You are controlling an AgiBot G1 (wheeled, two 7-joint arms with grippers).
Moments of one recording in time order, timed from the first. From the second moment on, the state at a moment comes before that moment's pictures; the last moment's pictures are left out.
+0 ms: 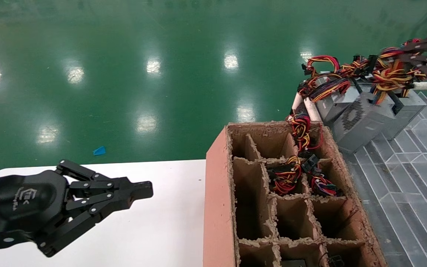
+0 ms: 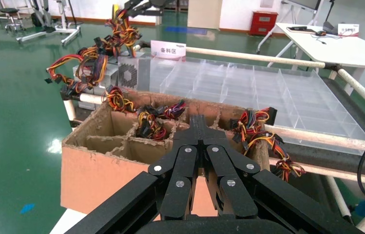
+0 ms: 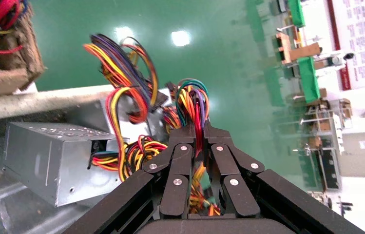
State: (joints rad) left arm -1.10 0.55 0.43 -1.23 0.61 1.42 -0.10; right arm 2.18 -0.75 -1.05 0.06 -1.15 -1.29 -0.87
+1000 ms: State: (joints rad) left arm -1.10 0.55 0.43 -1.23 0.61 1.42 -0.10; right arm 2.08 -0.85 -1.00 0.01 -1.08 -1.26 -0.92
